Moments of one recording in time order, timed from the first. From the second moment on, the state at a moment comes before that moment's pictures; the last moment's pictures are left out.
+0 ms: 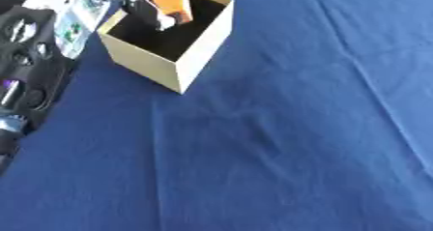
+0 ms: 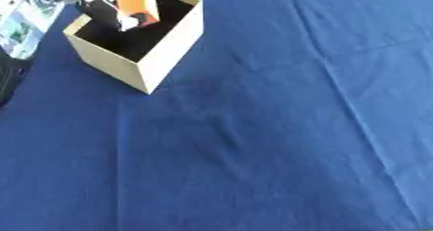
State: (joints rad) left arm -1.26 0.45 -0.30 -1.07 -0.99 -0.09 -0.43; right arm -0.55 -0.51 -0.02 -1.98 0.11 -0.29 -0.15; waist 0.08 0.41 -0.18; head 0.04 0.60
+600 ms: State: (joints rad) left arm -1.24 0.44 -0.29 -0.97 -1.14 -0.14 -0.44; right arm -0.55 -0.50 -0.02 -1.98 0.11 -0.29 -0.15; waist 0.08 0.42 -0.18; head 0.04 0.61
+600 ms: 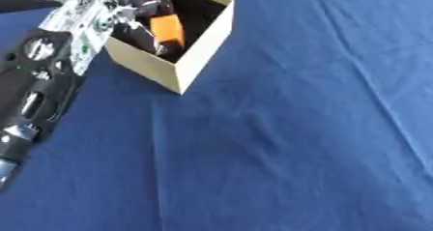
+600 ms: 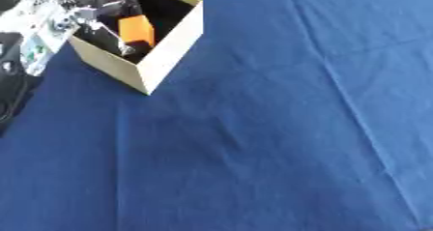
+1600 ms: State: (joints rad) left arm -1.23 0.47 -0.23 -1.28 -0.85 -0.03 -0.40; right arm -0.54 -0.49 -0.02 -1.98 0.11 -0.28 -0.16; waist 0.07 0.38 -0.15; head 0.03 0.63
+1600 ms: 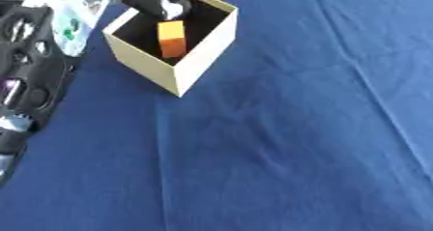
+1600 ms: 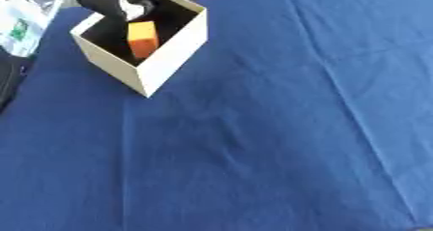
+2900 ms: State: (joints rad) left arm -0.60 0.60 0.02 -1.98 -0.01 -0.09 0.39; right arm -0.54 -0.49 -0.04 -1.98 0.11 -0.30 -0.20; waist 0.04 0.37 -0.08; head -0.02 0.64
